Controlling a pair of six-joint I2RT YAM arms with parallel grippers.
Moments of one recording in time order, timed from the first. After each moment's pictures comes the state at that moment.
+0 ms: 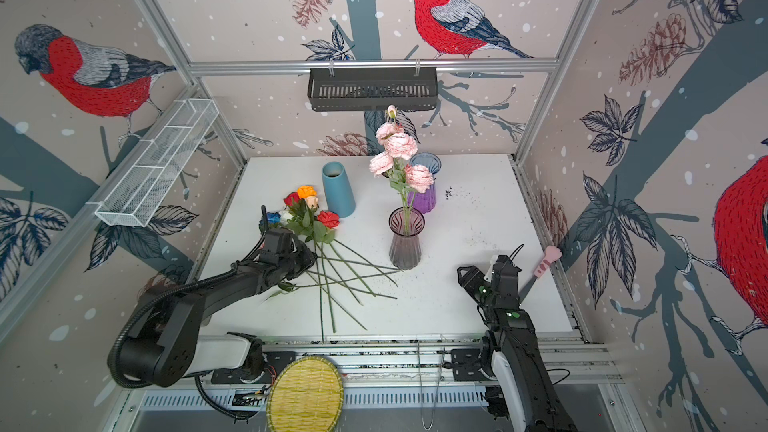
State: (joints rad) left arm -0.25 1.36 0.46 0.01 0.21 -0.83; right arm -0.07 0.60 0.11 -0.23 -0.37 0.76
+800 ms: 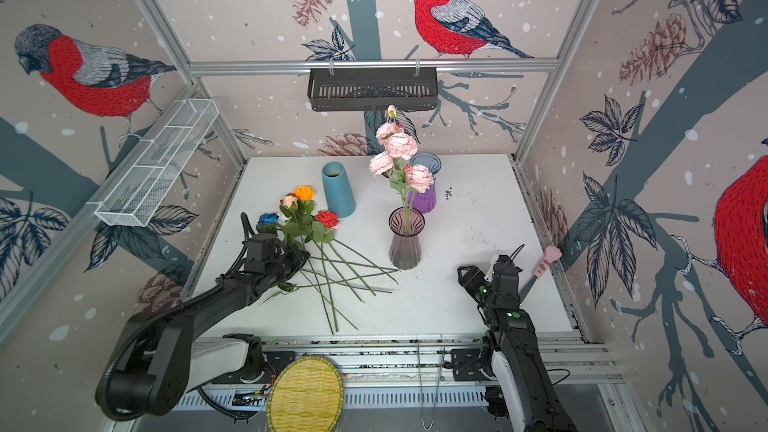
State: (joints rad) left arm -0.13 1.15 0.36 0.09 0.34 -0.84; right arm -0.08 0.60 0.11 -0.23 -0.37 0.75
